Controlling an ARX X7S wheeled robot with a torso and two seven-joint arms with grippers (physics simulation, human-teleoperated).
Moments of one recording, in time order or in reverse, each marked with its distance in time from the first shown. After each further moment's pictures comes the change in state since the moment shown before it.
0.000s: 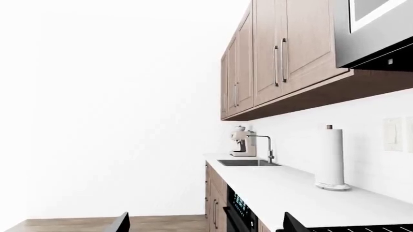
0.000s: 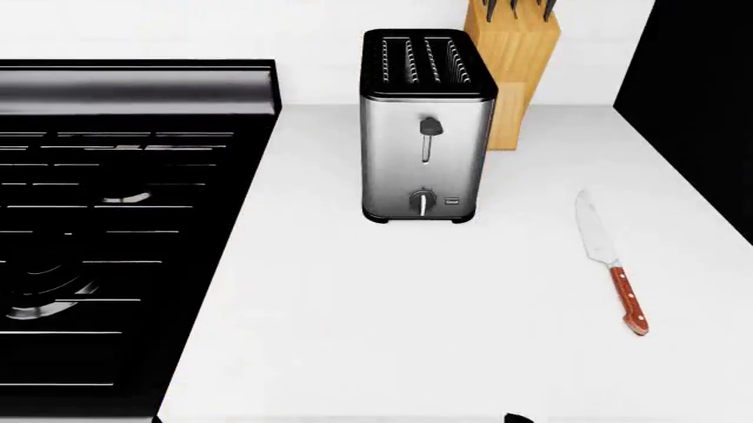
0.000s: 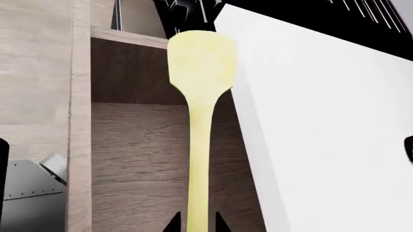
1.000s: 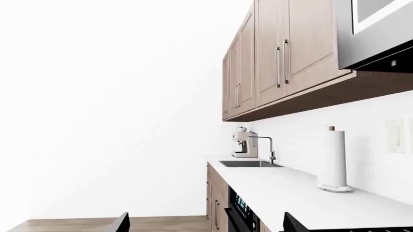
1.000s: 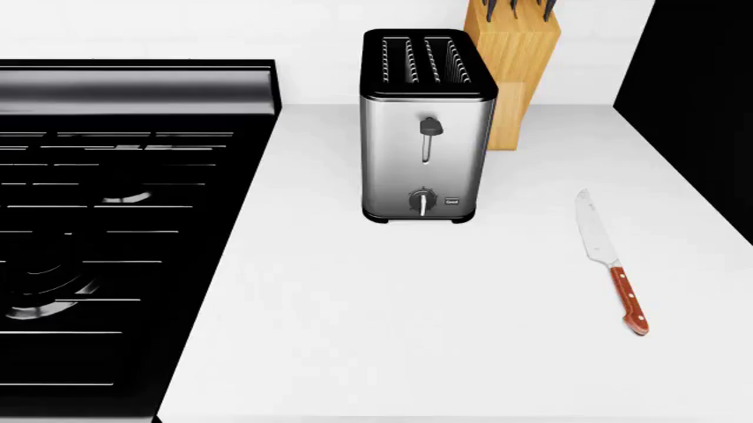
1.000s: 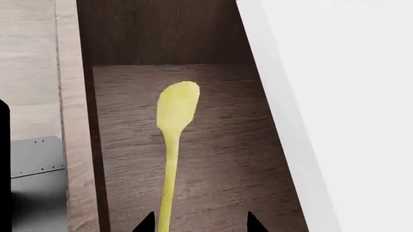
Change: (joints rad) left arm 0.000 0.000 -0.026 0.000 -0.017 -0.008 0.004; right arm -0.141 0.123 0.064 0.055 -0.090 0.091 -0.145
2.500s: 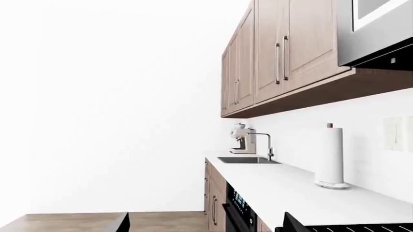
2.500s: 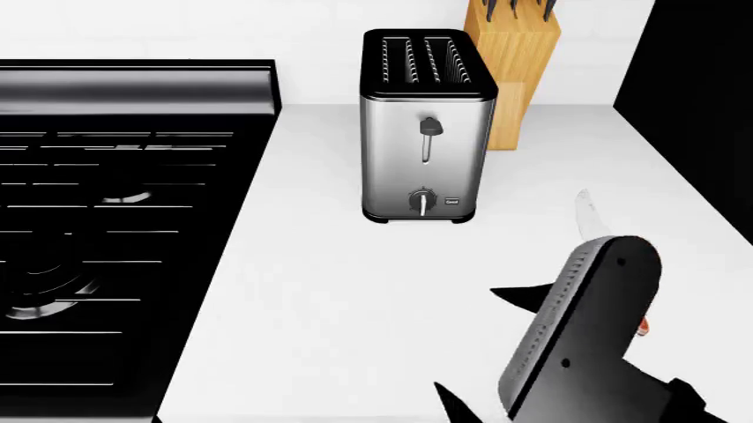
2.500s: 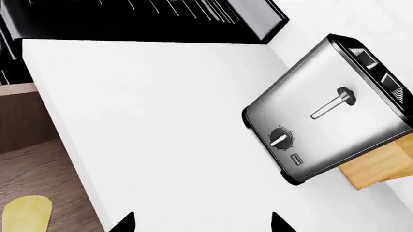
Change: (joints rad) left arm 0.000 -0.006 -0.004 0.000 -0.026 -0.012 -0.009; right arm 0.304 0.073 0.268 0.152 0.112 -0.061 0.070
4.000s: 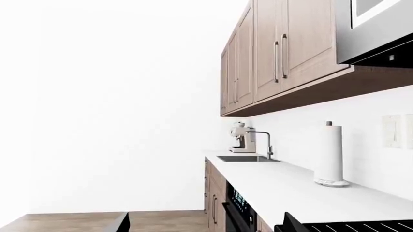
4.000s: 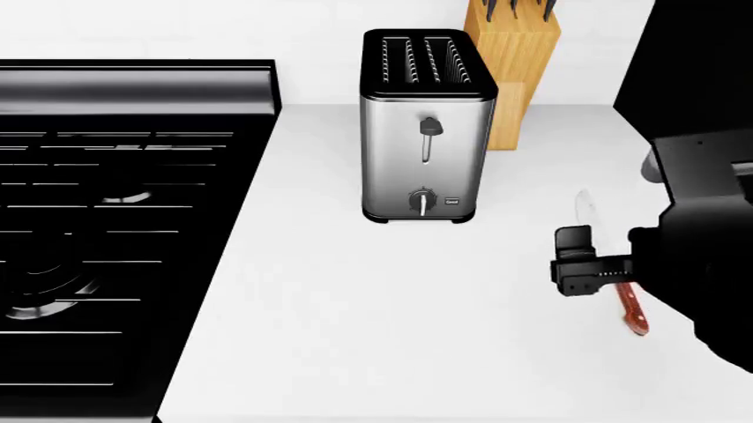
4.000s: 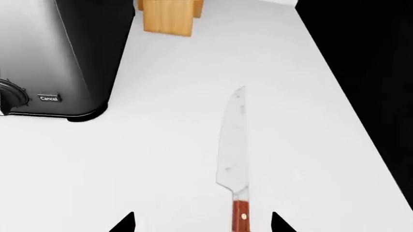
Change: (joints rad) left arm 0.000 0.001 0.024 0.000 0.019 0.004 -0.004; right arm -0.209 0.110 0.134 0.605 -0.508 -0.188 -0.080
